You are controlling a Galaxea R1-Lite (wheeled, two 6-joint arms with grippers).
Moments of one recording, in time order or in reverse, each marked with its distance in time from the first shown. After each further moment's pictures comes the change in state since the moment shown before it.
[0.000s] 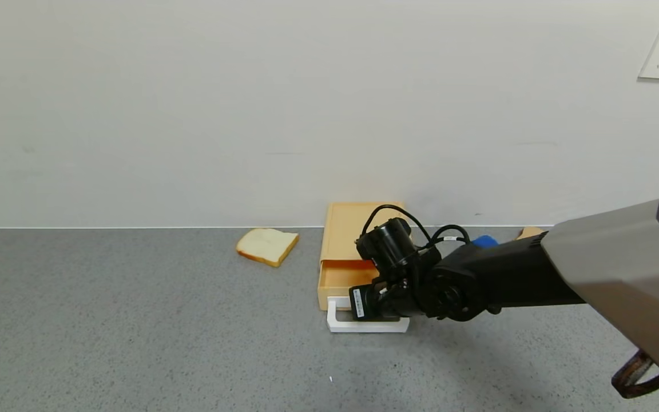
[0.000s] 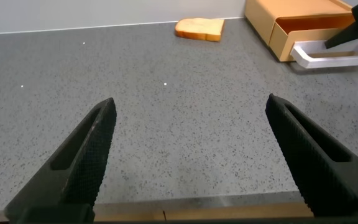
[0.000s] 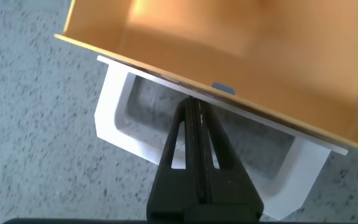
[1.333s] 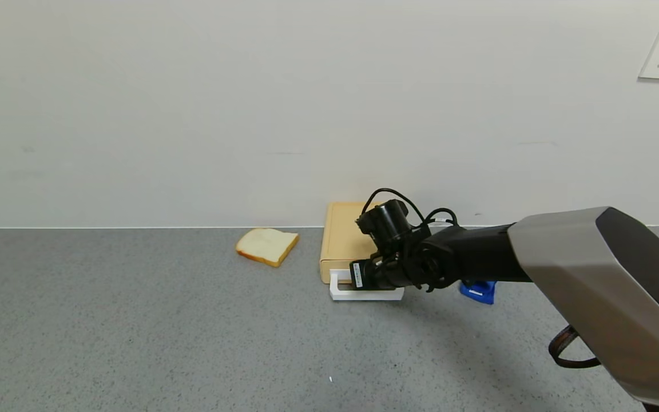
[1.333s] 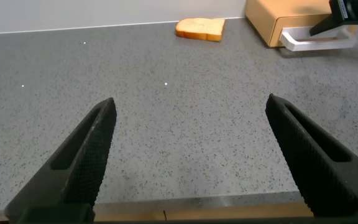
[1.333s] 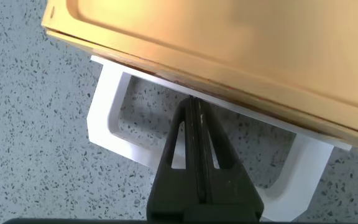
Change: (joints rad) left arm 0.000 0.000 0.000 0.000 0.000 0.000; right arm -0.073 0.155 -0.289 0.067 0.002 -0.070
